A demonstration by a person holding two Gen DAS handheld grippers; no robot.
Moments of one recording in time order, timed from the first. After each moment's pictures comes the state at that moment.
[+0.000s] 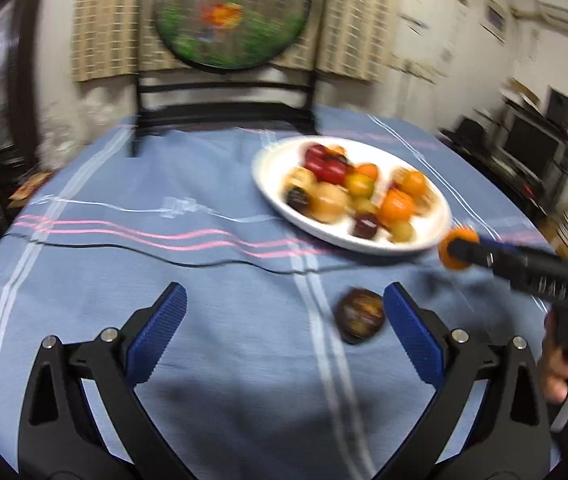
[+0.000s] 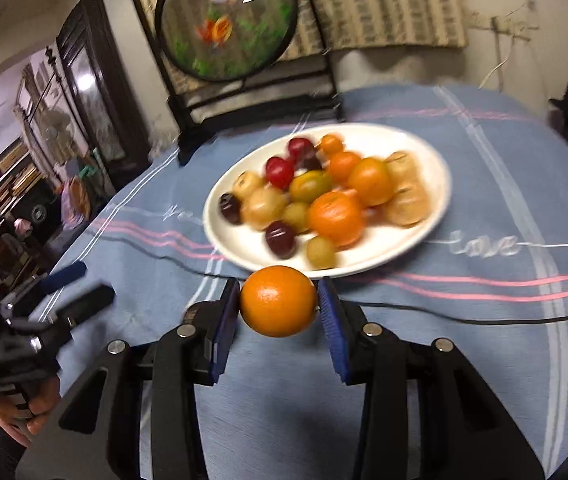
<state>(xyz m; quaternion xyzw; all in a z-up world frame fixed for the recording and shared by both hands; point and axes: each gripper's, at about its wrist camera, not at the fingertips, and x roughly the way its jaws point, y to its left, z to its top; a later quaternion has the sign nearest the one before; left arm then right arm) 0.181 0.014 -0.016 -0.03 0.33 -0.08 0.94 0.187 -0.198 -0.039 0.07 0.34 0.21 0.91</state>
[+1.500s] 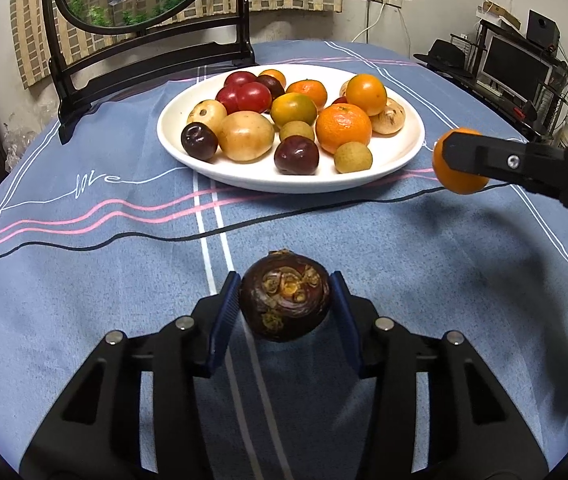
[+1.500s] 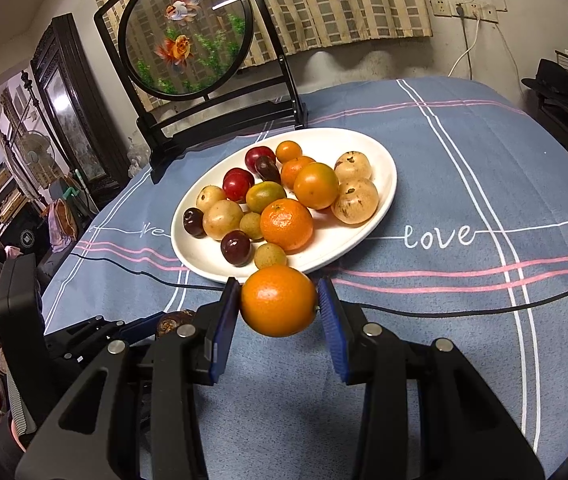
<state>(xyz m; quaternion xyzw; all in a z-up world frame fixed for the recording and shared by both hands) 0.211 -0.052 -0.059 0.05 0.41 -0.10 0.90 0.192 -0.217 -0.038 0.09 0.36 0.18 0.91</state>
